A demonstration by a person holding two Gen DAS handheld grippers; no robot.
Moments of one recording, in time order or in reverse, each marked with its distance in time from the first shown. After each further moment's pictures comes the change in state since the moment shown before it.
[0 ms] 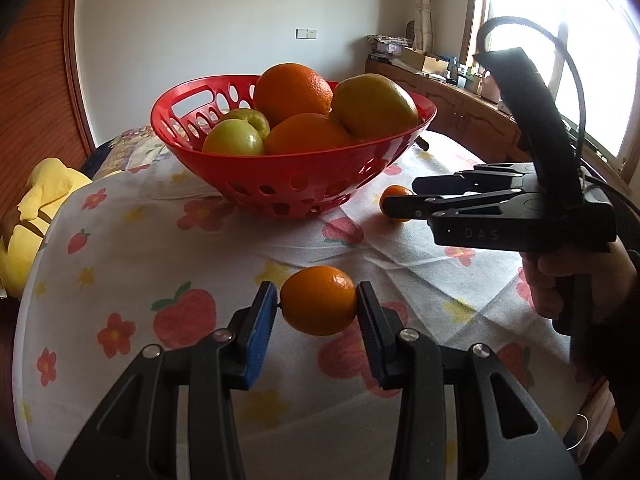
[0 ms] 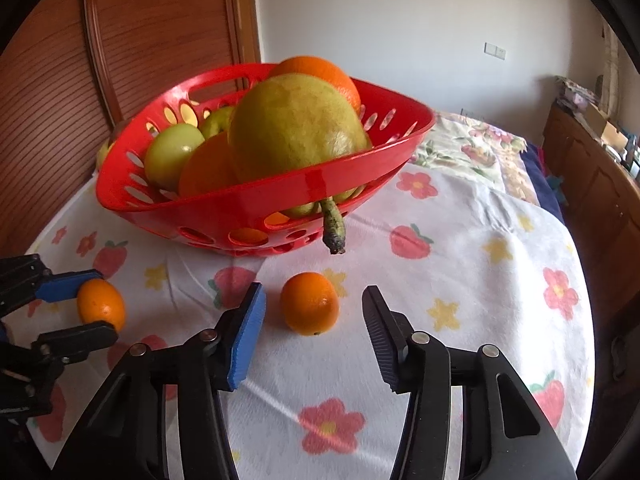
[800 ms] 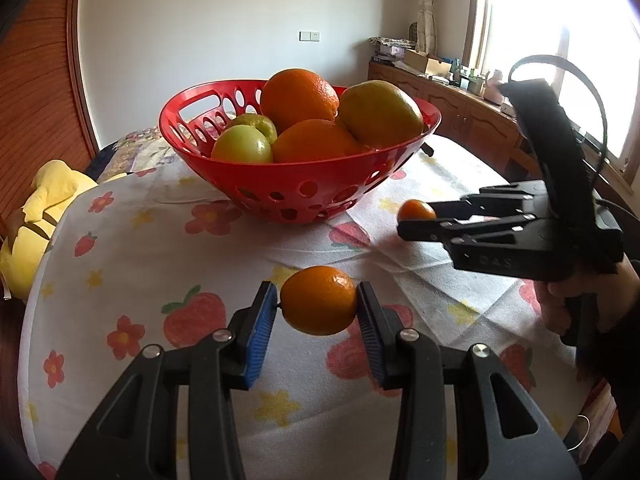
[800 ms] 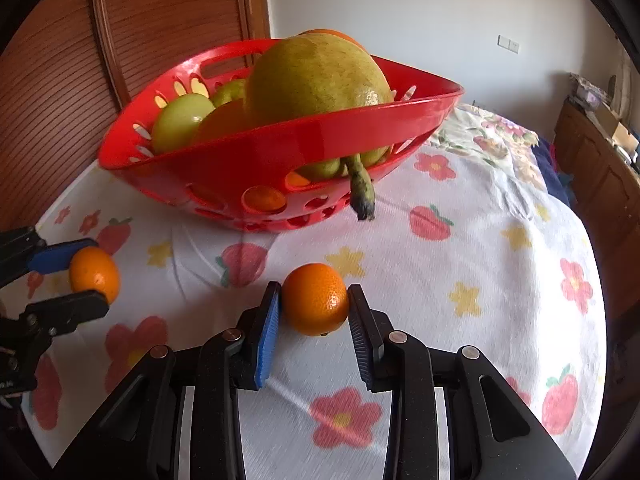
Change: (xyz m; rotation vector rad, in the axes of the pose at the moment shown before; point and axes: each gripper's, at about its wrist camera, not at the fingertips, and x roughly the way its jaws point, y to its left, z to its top) left arm -0.006 0.004 0.002 0.000 -0.010 0.011; right arm 0.001 0.006 -0.013 -0.020 0.035 0.042
